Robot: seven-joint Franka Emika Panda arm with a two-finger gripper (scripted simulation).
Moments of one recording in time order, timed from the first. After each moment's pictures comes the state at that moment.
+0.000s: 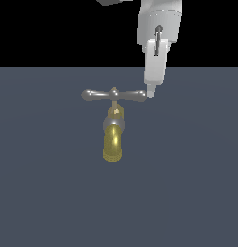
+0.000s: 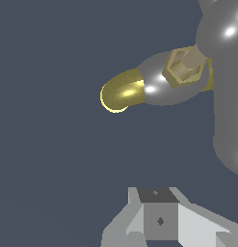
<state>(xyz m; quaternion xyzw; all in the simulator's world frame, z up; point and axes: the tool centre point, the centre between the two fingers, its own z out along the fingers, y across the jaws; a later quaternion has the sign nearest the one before) -0.068 -0.086 0.224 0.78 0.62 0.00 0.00</state>
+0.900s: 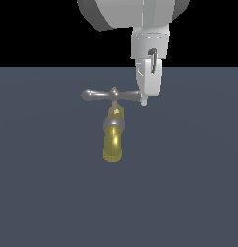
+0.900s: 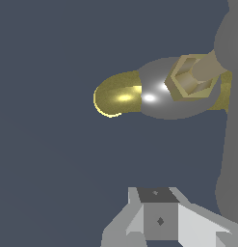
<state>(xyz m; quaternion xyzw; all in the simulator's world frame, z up) -0.042 -0.075 0.194 0.73 0.68 0.00 0.00</state>
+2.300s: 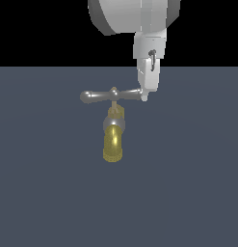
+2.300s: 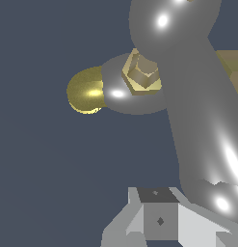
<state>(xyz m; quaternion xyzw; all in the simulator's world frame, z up) 0.006 -0.086 0.195 0.73 0.68 0.00 0.00</state>
